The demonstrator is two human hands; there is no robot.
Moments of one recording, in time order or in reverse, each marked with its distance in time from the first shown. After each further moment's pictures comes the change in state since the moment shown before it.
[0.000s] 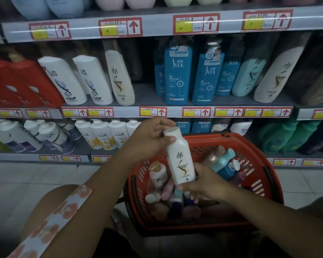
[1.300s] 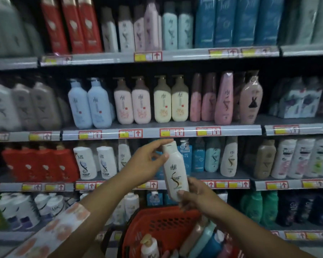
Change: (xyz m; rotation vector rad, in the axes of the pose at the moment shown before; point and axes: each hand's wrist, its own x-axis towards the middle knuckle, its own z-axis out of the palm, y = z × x) left_hand -0.059 0.180 -0.006 0.260 0.112 0.442; right_hand -0.094 -0.145 -0.028 0.040 0.219 -0.383
